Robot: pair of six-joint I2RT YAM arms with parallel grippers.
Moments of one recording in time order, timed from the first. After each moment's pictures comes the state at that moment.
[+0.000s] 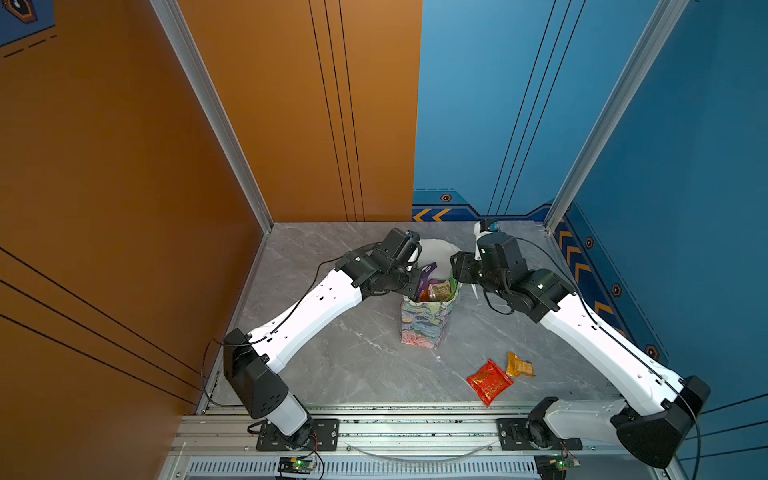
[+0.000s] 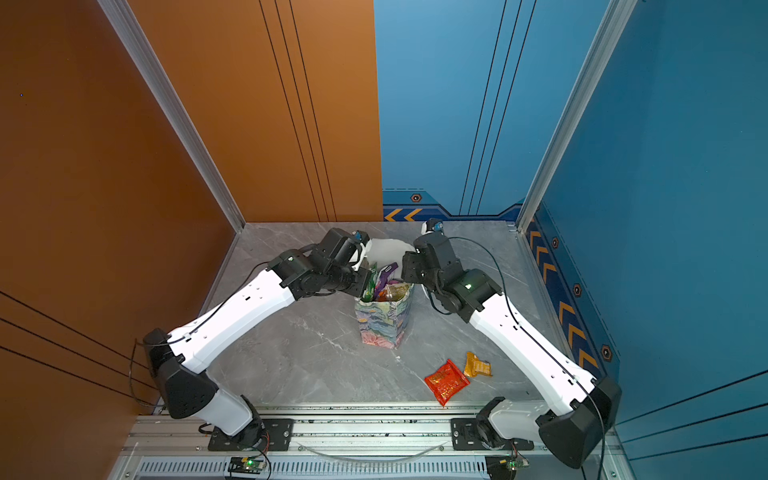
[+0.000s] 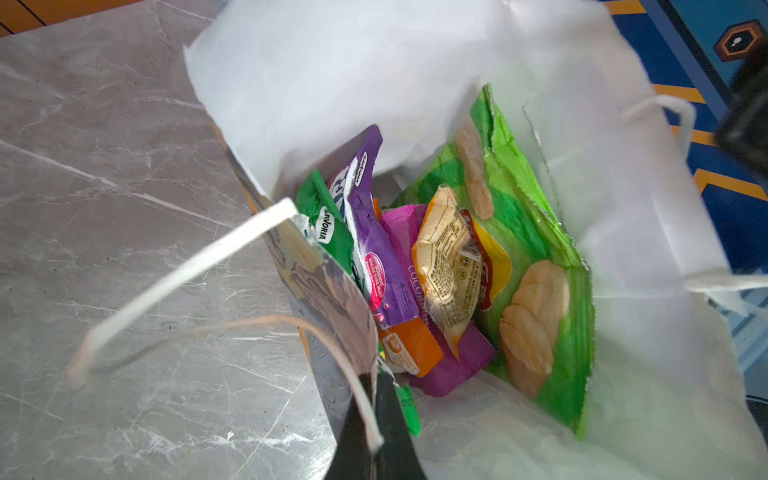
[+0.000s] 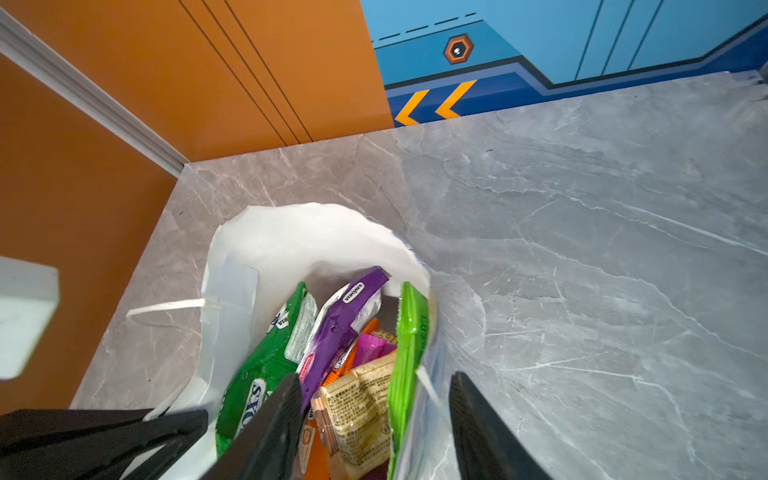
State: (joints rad) left arm -0.77 1.59 1.63 -0.91 -0.04 -0.33; right arm 0.61 1.25 1.33 -0.67 0.26 0.55
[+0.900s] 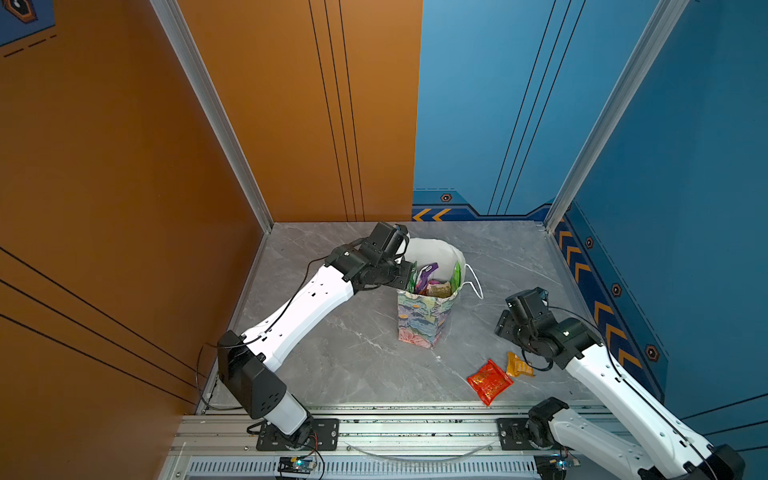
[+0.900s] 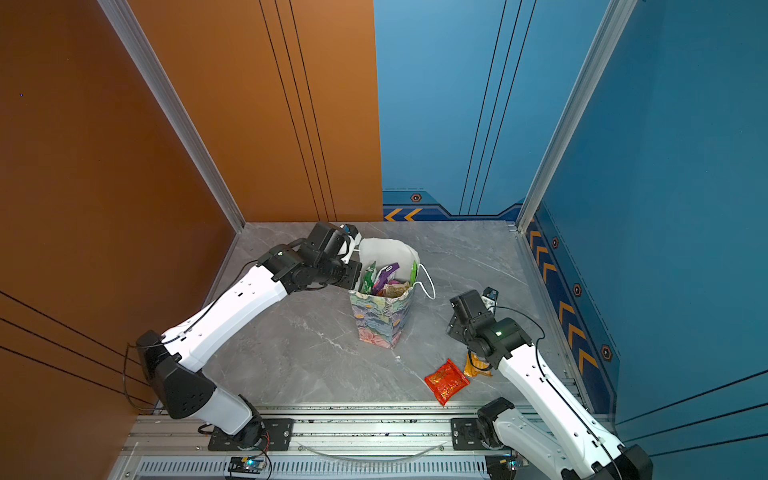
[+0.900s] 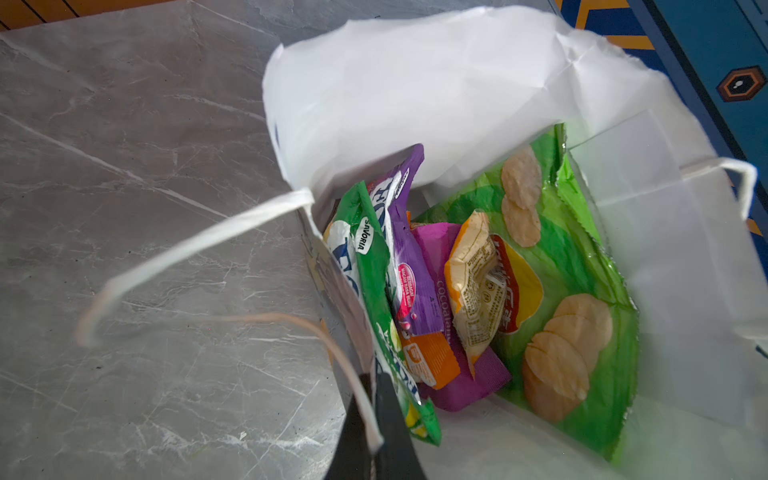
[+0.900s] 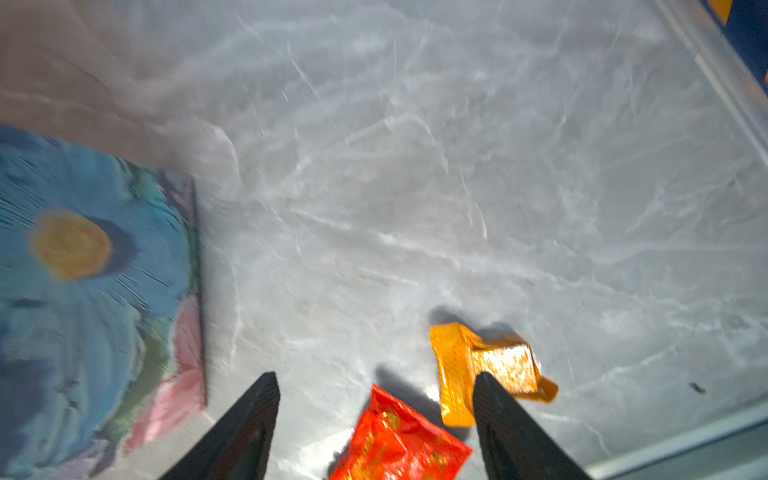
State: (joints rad) left arm -0.67 1.57 1.62 -0.91 0.01 -0.33; right arm 0.47 0.93 0.80 -1.01 0.28 0.88
